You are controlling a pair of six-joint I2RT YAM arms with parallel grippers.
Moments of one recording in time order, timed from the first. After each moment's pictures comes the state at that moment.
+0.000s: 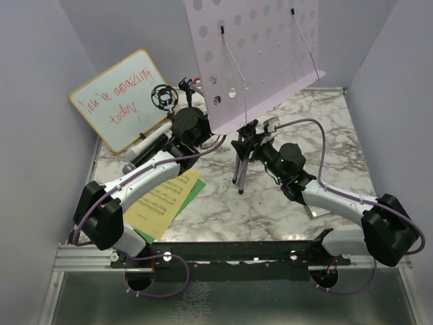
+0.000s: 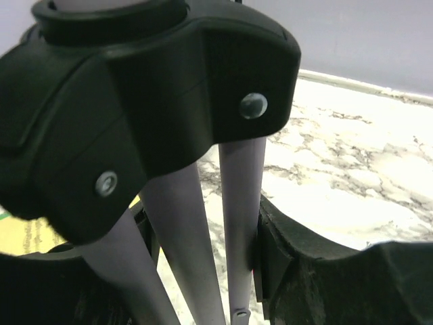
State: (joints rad) left arm -0.70 1.48 1.17 0.66 0.28 -0.54; right arm 0.68 1.32 0.66 0.72 0.01 0.17
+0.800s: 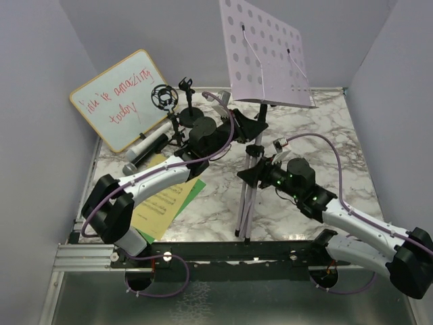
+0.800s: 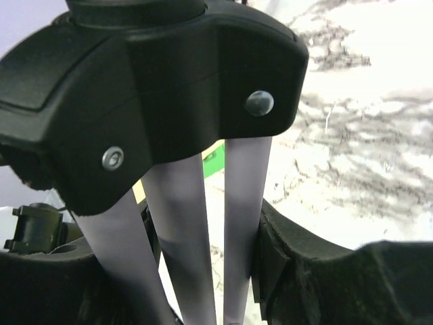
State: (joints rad) left arm -0.79 1.53 1.11 0.57 0.17 -0.83; right arm 0.71 0.97 0.51 0.26 -0.09 0.59
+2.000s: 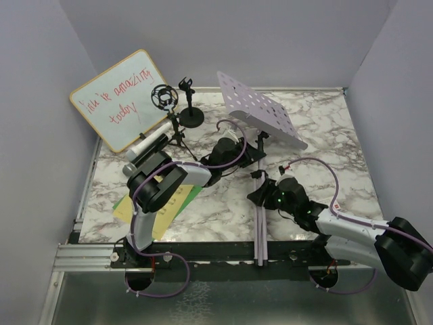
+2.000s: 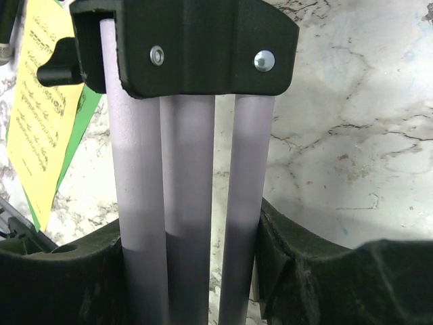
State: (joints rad) left arm -0.79 1.97 1.02 0.72 0.16 -1.13; right arm 0.71 1.04 0.23 0.27 0.05 0.82
